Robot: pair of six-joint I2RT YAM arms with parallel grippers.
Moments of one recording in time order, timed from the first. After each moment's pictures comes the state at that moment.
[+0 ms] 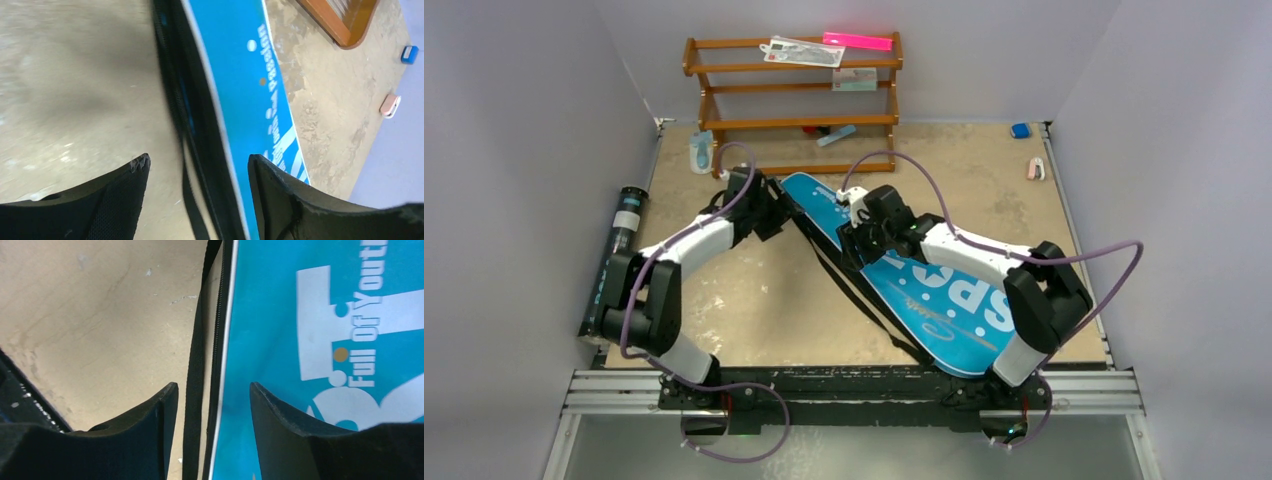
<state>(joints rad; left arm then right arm) -0.28 1.62 0.98 -0.12 0.10 -0.91 0.70 1.65 1.10 -0.27 -0.27 0.12</state>
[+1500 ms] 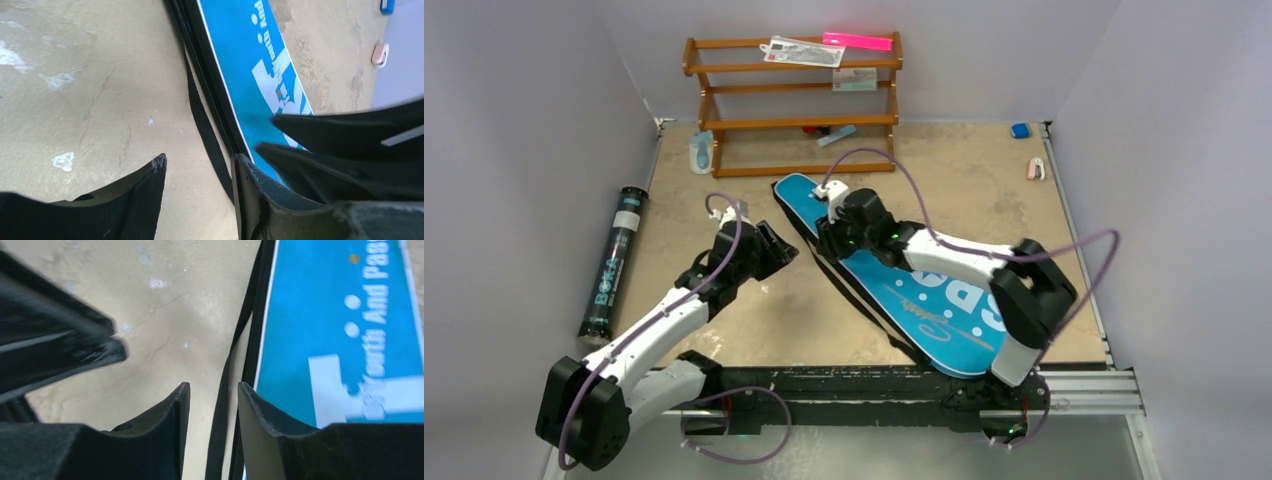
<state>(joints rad) -0.45 0.99 0.57 -0.19 -0.08 -0.93 0.82 1.80 1.17 0.00 -0.18 0.15</state>
